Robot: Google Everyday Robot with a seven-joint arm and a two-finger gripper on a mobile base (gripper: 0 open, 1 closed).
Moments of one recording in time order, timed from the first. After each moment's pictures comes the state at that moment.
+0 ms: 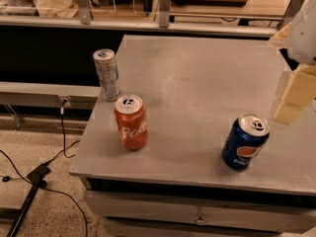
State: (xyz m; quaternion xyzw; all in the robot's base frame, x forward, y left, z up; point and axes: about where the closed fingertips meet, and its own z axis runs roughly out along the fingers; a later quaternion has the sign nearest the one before) arm 0.438 -0.217 0.976 -0.60 0.78 -0.03 0.16
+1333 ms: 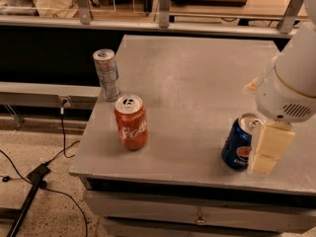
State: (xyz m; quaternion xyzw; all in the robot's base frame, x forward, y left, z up) arm 0.394 -0.186 0.900 -0.62 0.77 -0.01 0.10
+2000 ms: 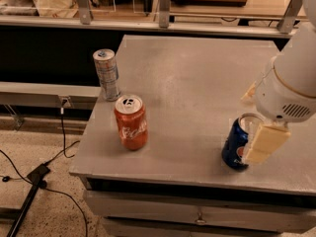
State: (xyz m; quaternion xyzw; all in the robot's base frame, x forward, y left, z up) arm 0.393 -0.185 0.899 -0.63 0.77 -0.01 0.10
